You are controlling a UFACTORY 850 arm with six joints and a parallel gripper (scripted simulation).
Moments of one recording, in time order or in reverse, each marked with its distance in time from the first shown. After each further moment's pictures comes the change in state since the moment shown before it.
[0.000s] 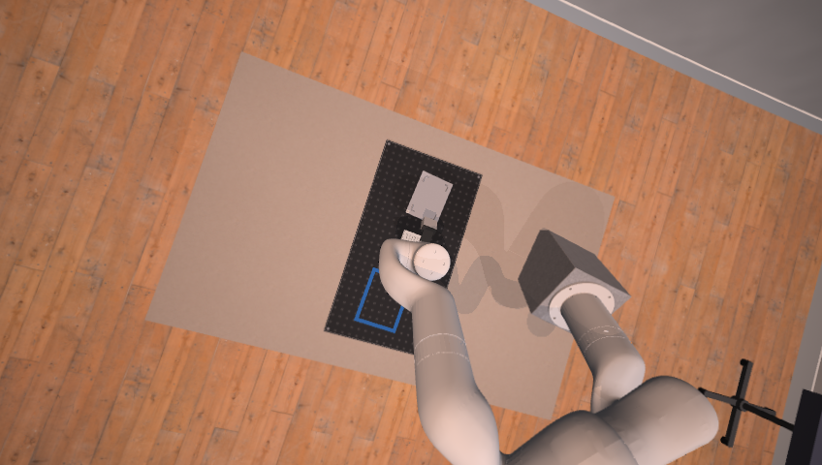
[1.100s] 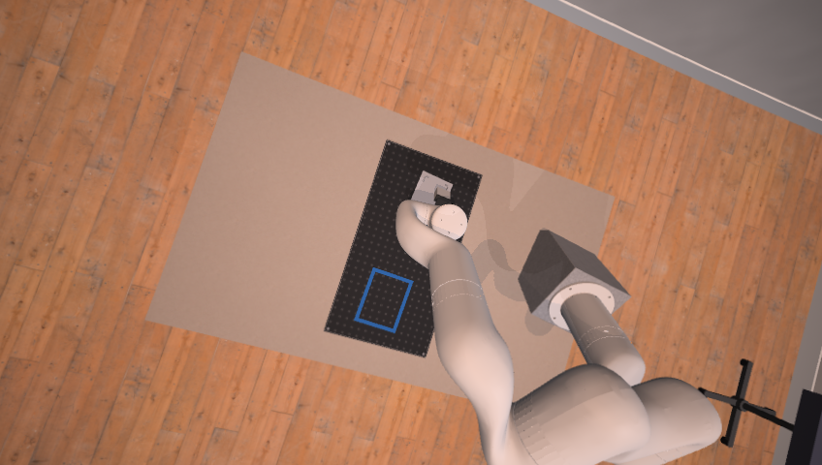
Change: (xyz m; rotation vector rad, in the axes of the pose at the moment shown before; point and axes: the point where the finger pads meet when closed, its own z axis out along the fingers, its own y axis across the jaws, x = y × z) arm 0.096 0.007 -0.003 -0.001 0.000 0.000
